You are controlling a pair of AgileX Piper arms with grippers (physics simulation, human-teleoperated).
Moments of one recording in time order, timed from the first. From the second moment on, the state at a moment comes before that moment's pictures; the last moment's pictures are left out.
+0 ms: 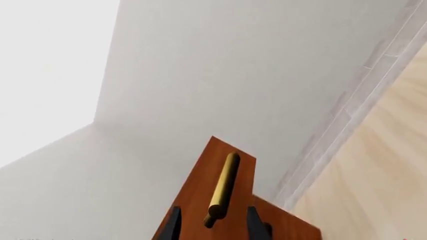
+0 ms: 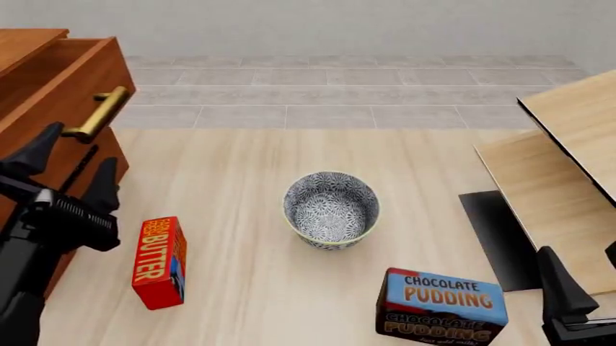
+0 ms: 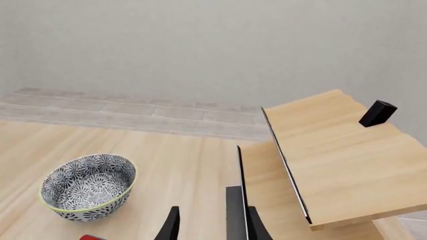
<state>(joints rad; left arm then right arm) -0.05 1.19 -0.17 -1.21 1.18 0.05 0.00 0.00 0.00 -0.08</state>
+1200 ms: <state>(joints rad) 0.00 1.20 -0.18 -1.21 1.17 0.05 0.00 0.00 0.00 -0.10</state>
